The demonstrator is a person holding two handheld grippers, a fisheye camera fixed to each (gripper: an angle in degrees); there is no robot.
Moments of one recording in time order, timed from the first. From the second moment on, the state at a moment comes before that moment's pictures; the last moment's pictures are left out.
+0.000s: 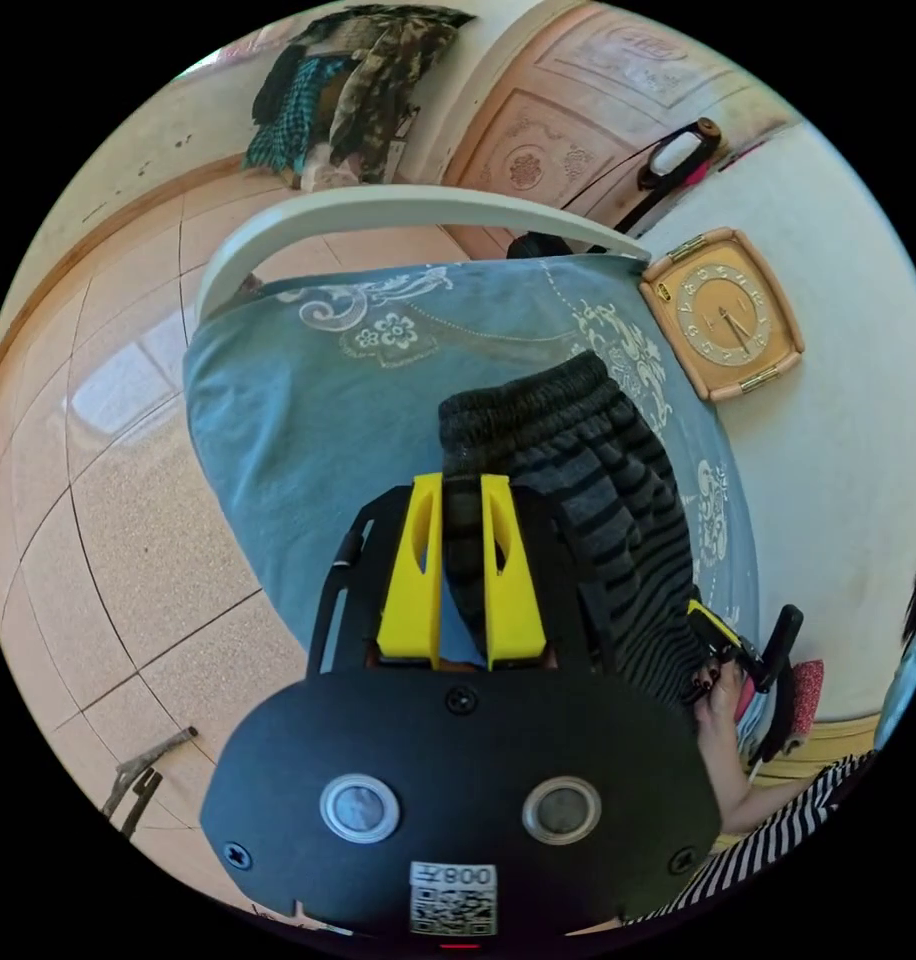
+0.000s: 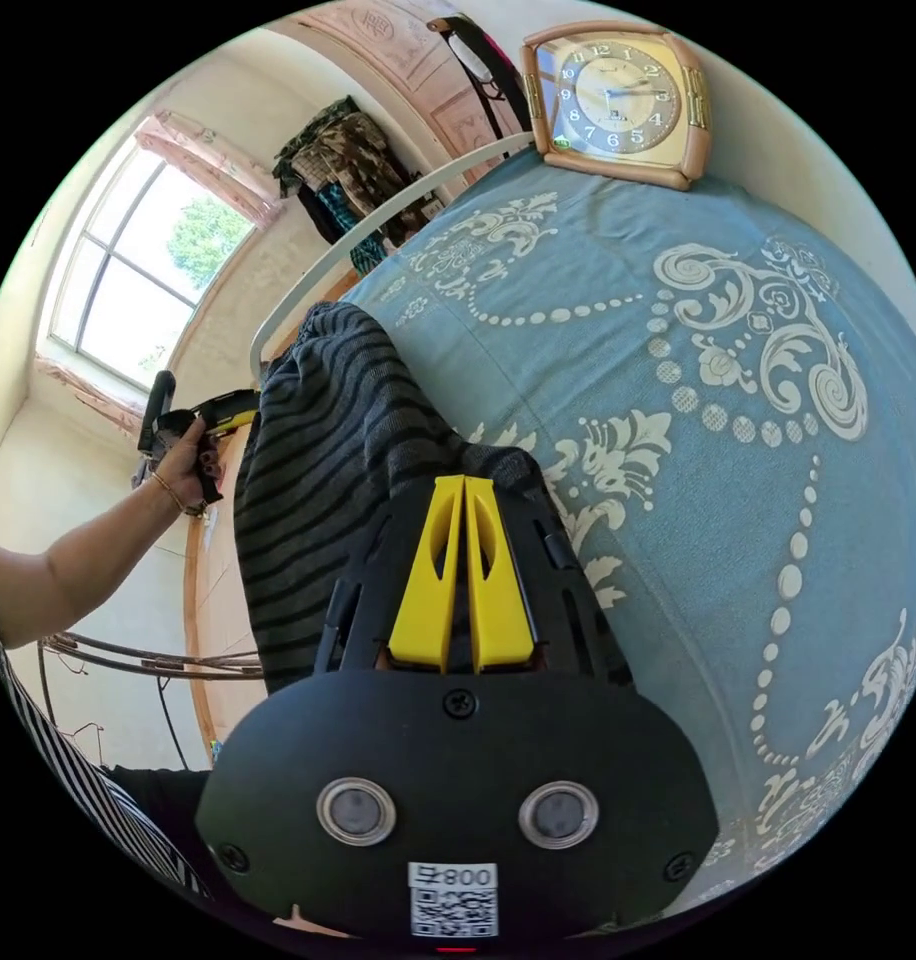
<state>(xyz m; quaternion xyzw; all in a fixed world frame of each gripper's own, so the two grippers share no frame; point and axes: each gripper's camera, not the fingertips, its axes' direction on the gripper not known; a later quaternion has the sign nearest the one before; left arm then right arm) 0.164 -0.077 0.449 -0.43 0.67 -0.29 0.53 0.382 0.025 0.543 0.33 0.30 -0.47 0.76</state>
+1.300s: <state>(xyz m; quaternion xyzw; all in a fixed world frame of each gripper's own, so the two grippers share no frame) 0.577 -0.088 0.030 -0.10 0.87 0.10 0.48 0.596 0.154 0.491 0.38 0.19 -0.38 0.82</state>
